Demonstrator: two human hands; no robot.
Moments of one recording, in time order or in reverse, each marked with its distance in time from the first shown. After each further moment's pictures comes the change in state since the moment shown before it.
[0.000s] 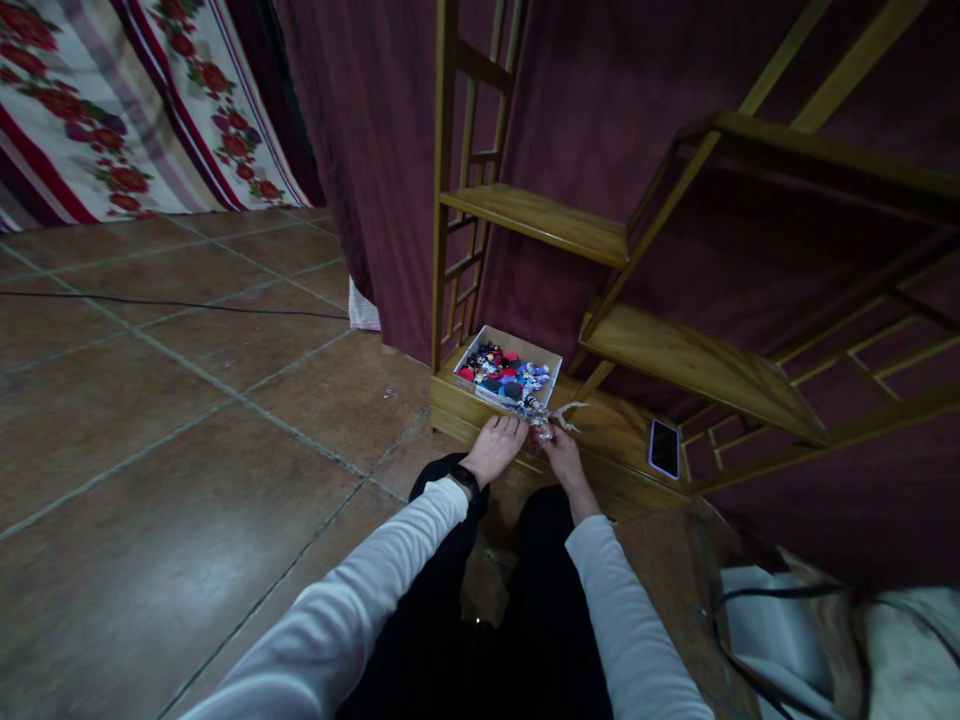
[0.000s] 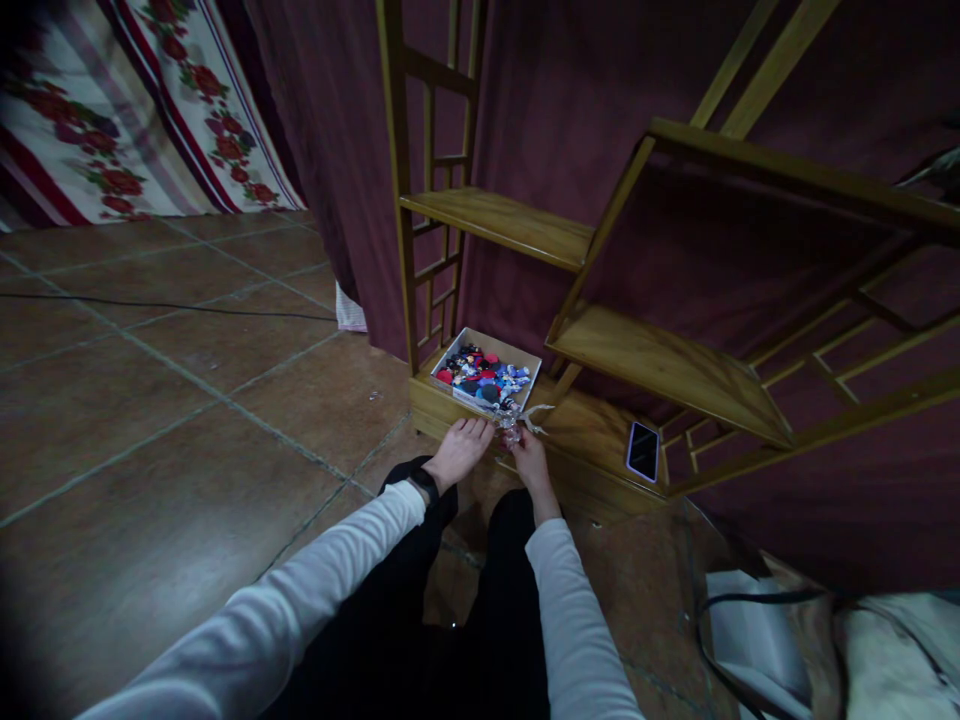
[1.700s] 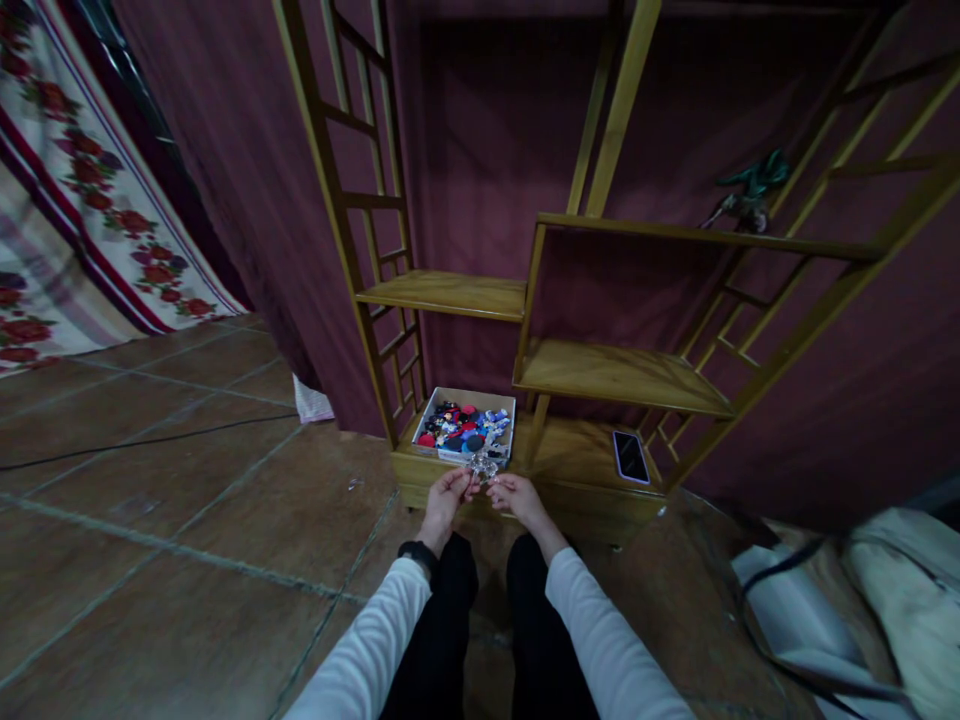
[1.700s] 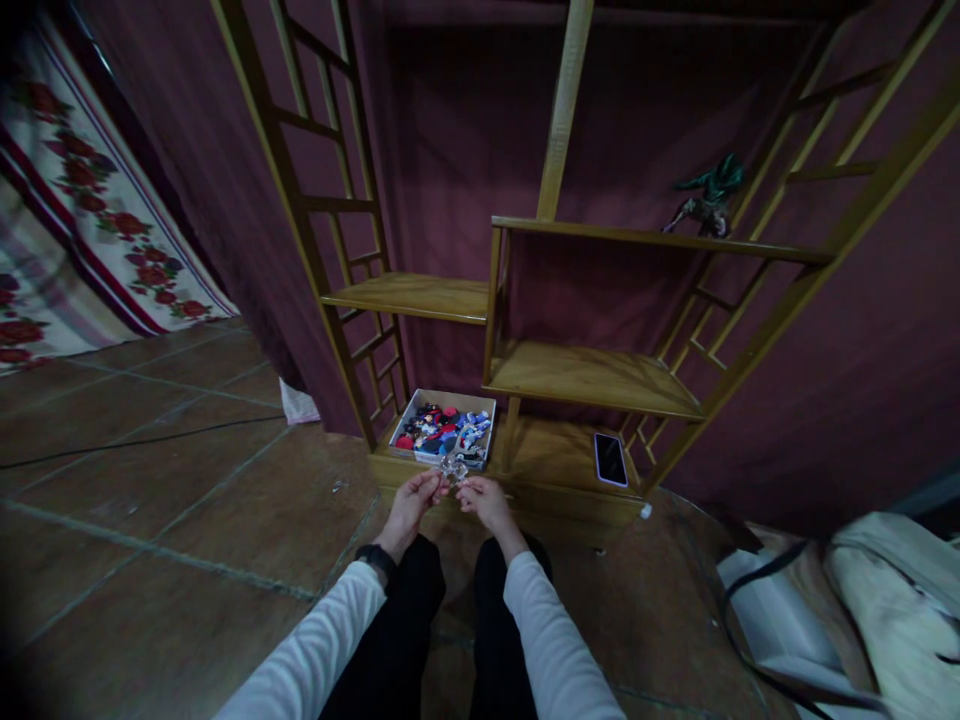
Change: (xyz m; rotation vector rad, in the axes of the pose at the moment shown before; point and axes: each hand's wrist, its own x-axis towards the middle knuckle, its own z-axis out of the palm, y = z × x) left_hand 0.007 -0.027 0.026 -1.752 0.103 -0.841; right_hand -0.002 -0.017 0.024 0.331 -0.033 0.207
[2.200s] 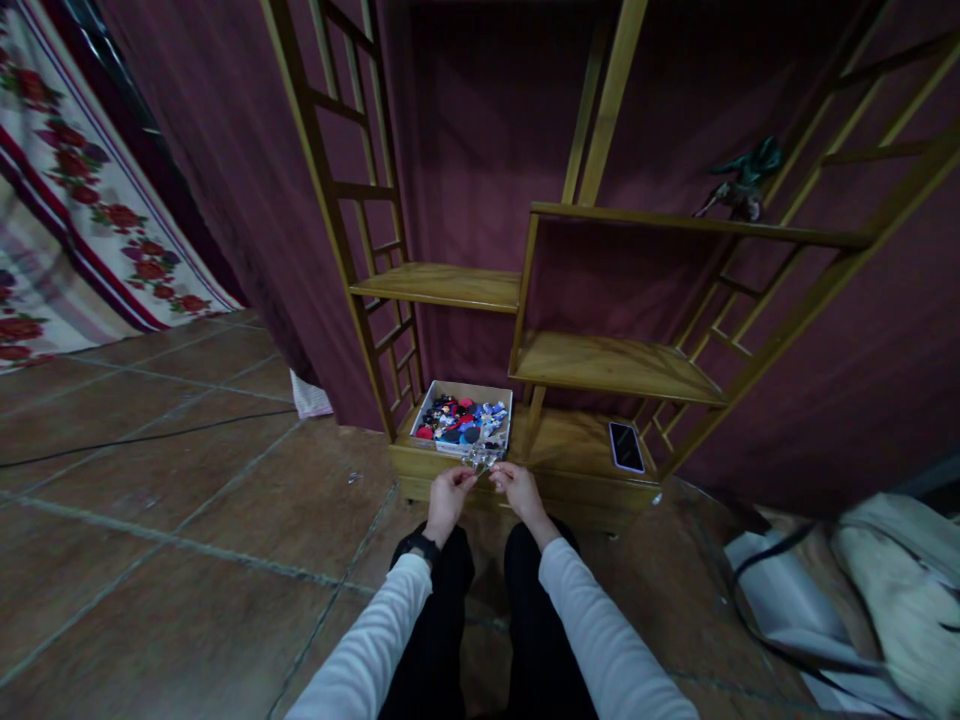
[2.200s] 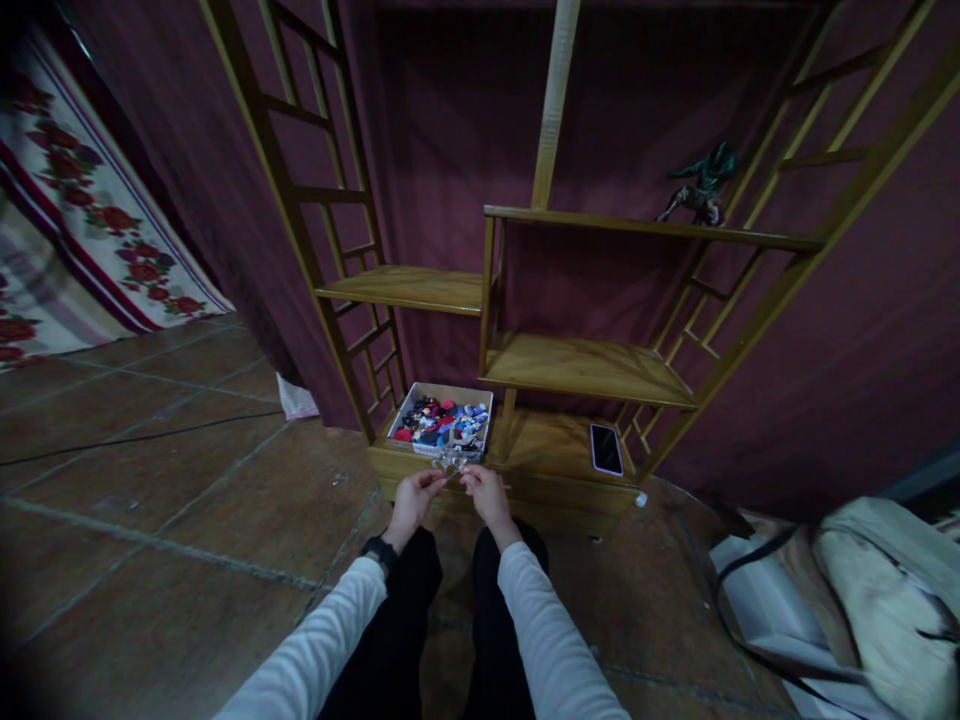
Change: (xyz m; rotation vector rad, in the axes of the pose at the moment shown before) left_hand 0.008 -0.021 -0.005 0.386 0.051 0.211; right_hand 0.001 0.006 -0.006 -0.280 0.136 -0.178
